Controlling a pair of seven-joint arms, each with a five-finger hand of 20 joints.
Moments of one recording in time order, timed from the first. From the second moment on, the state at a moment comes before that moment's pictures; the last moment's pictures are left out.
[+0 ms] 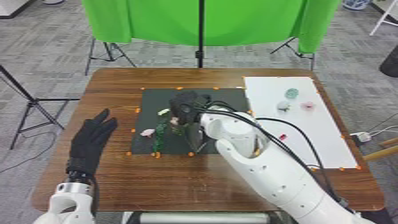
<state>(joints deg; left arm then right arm) 122.0 -68.4 -95.2 -113.5 51.3 4.9 12.7 -65.5 -74.2 46.9 -91.5 -152.8 -21.0 0.1</state>
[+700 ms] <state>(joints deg) 121.9 -68.4 -95.2 -113.5 51.3 4.8 12.7 -66.1 -74.3 47.4 -91.3 -154.2 -22.6 0.1</state>
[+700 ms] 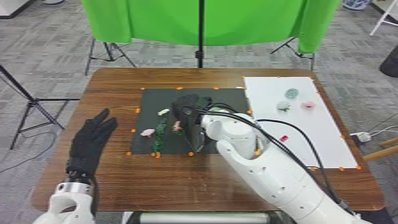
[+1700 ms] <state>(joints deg) 122.8 -68.3 -95.6 -113.7 51.5 4.7 12.4 -63.7 -64.4 70.9 -97.1 -141.9 -25.3 17.7</state>
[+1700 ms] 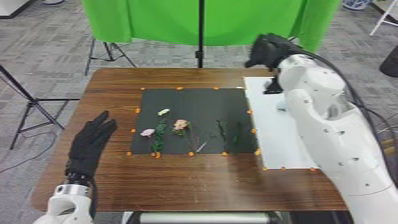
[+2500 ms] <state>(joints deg) 122.6 -68.6 -95.6 -113.7 51.6 4.7 12.4 -76.0 -64.7 78.8 -88.8 -151.5 -26.7 18.2</state>
